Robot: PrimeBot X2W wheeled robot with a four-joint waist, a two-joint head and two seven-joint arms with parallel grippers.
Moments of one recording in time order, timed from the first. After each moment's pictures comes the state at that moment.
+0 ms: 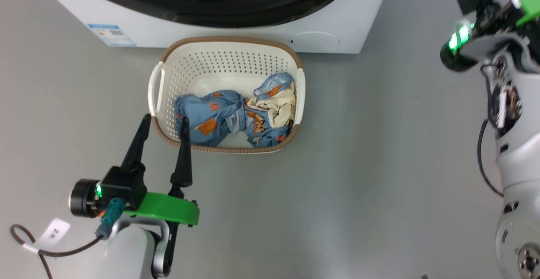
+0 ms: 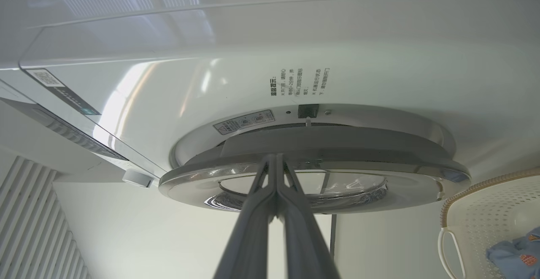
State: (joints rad) left arm -0.34 0.03 -0.23 0.24 -0.17 0.03 -0.25; right arm -1.09 -0.15 -0.26 0.80 1.56 0.13 0.60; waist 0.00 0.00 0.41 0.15
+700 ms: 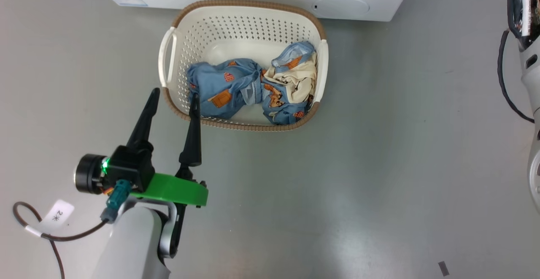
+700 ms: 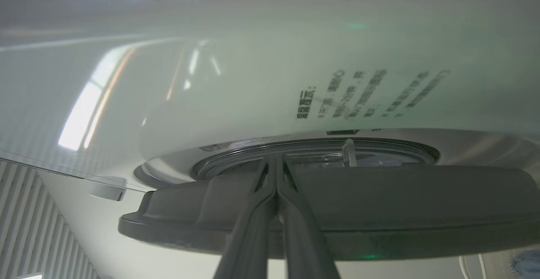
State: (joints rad) left arm -0.42 0.03 -0.28 0.22 -0.18 0.04 -0.25; right arm -1.52 -0.17 -0.17 1.12 1.50 0.13 0.57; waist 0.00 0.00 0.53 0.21
